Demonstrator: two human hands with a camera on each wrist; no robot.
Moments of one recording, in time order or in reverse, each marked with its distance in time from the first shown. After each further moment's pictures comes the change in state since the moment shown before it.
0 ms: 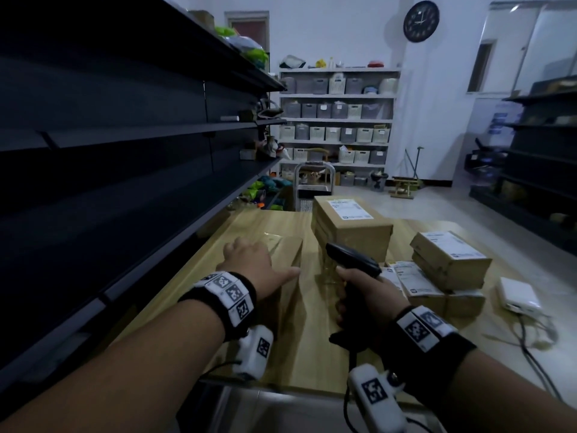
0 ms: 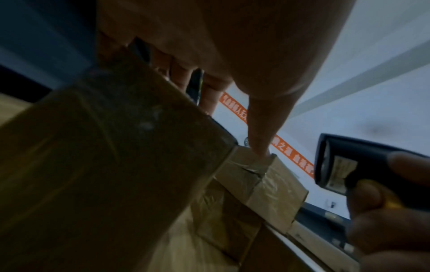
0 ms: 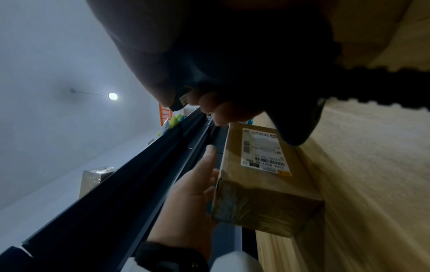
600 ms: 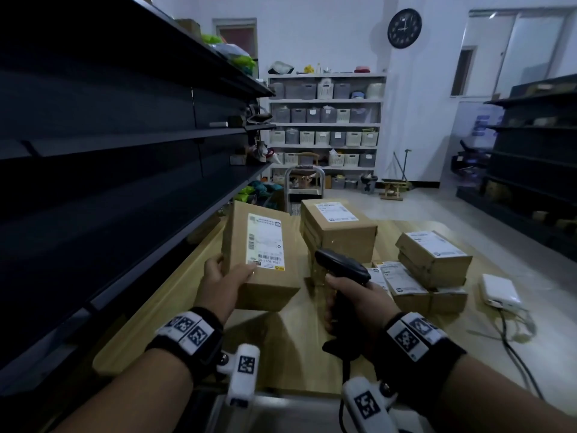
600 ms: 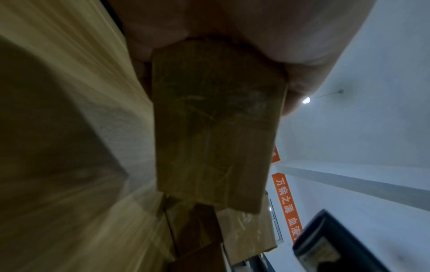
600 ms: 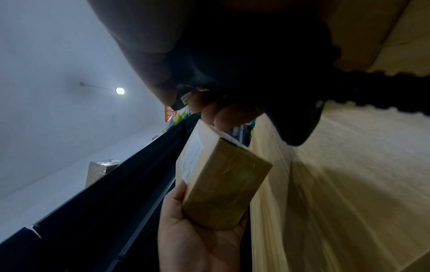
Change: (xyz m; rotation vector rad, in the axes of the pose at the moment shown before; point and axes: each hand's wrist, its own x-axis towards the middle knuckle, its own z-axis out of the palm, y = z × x) left_hand -0.030 -0.037 0.033 -1.298 0.083 -0.102; right_hand -0.015 0.004 -0.009 -0.056 -0.045 -0.031
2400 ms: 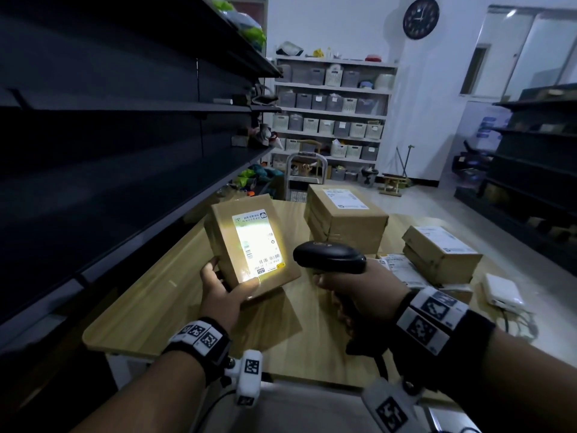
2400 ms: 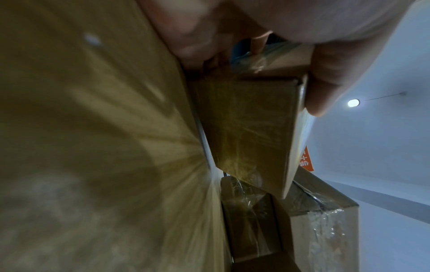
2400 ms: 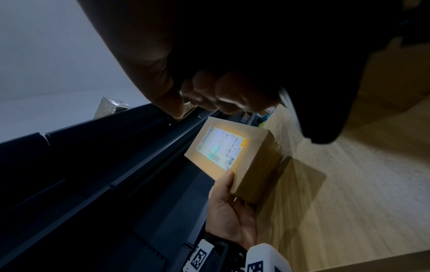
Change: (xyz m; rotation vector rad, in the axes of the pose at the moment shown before) left_hand 0.014 -0.076 0.002 -0.030 0.045 0.068; right_hand -0.012 -0.023 0.021 -0.508 -0.053 0.009
